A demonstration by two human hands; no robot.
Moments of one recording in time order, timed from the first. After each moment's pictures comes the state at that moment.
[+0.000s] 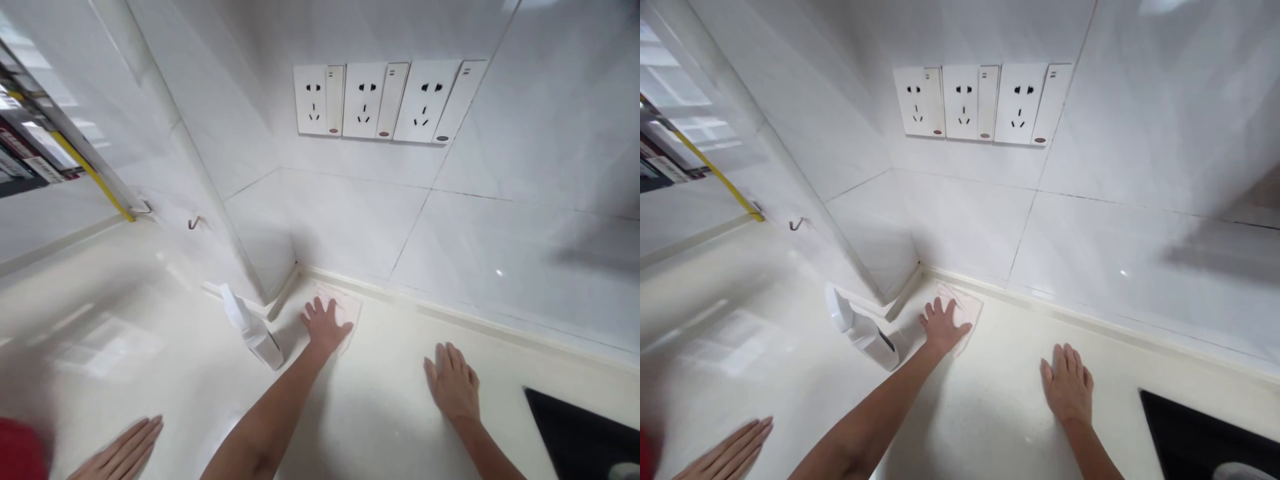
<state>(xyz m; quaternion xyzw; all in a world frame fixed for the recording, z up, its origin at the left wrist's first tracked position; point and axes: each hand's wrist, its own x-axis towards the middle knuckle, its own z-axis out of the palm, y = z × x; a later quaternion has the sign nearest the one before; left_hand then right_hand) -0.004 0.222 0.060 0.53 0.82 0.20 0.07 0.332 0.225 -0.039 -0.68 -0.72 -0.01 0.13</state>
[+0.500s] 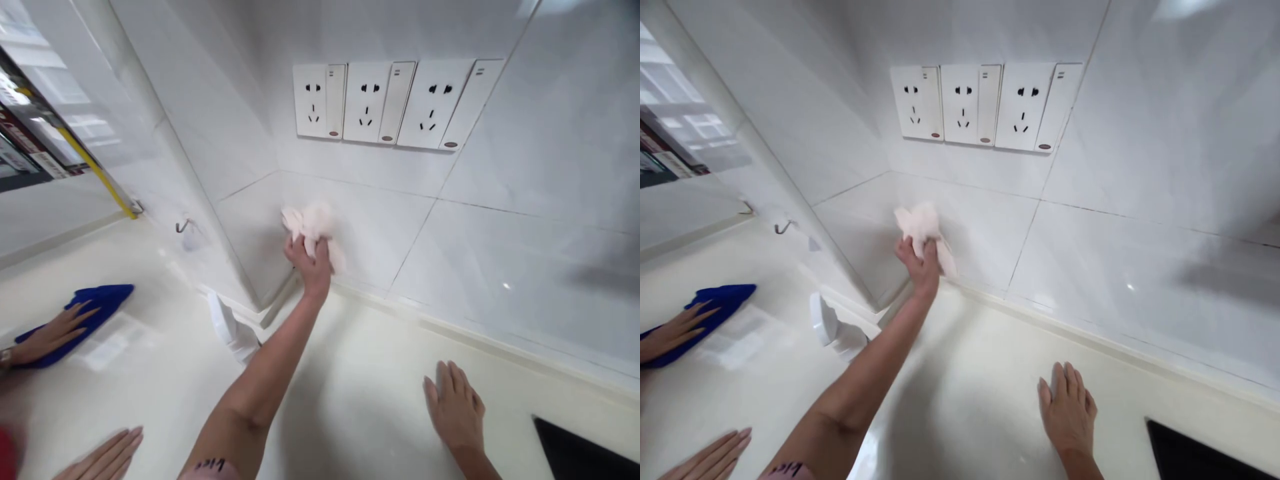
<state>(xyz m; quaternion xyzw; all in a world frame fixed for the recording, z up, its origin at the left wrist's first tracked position) -0.048 0.332 0.182 0.36 0.61 0.70 -0.13 0.331 0.223 -0.036 -0.68 -0.72 -0.02 0.15</state>
